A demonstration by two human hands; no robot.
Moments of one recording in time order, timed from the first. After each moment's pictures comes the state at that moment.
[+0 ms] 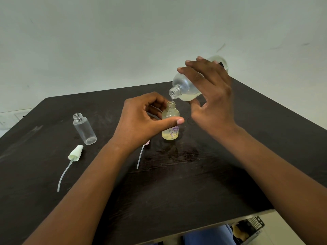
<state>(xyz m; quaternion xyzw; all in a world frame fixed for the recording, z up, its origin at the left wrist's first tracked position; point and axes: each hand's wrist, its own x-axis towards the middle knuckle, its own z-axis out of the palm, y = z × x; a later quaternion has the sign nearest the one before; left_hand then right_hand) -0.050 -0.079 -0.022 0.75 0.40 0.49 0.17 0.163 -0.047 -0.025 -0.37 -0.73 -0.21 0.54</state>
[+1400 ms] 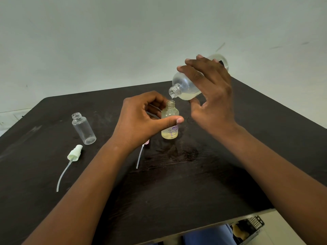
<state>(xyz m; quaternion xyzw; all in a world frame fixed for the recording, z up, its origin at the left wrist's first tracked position) -0.051 -0.079 -0.022 0.75 0.40 0.49 0.17 0.163 -0.047 -0.026 -0.37 -0.73 -0.21 0.54</state>
